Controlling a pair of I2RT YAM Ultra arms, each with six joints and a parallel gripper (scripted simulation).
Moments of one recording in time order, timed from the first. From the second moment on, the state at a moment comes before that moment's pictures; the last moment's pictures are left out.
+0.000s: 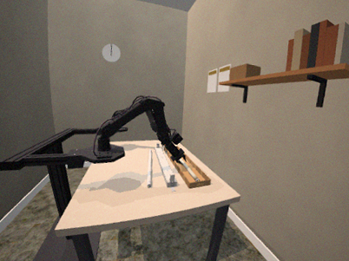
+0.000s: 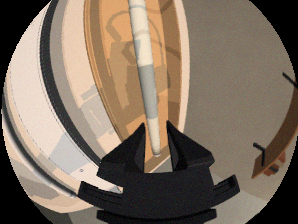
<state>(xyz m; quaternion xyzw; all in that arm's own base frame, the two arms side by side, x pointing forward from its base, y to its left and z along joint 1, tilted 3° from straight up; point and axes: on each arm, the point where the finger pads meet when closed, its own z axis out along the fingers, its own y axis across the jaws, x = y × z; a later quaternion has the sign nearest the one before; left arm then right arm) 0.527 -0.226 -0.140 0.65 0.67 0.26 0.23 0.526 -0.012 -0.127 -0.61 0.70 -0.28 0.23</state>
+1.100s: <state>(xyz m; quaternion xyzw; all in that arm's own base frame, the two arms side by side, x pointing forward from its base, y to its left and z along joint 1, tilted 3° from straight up) 0.555 -0.196 -0.026 0.54 0.75 0.23 0.32 0.547 -0.010 -0.022 -0.50 0.76 -0.27 0.32</state>
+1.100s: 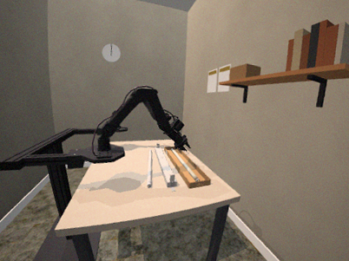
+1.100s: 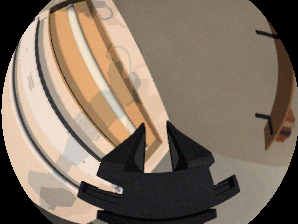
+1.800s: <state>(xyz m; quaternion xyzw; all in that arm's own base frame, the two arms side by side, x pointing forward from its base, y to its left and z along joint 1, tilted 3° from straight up) 0.546 -0.103 0.186 0.29 0.80 0.16 0.50 0.530 -0.005 0.173 -0.28 0.79 -0.21 0.50</state>
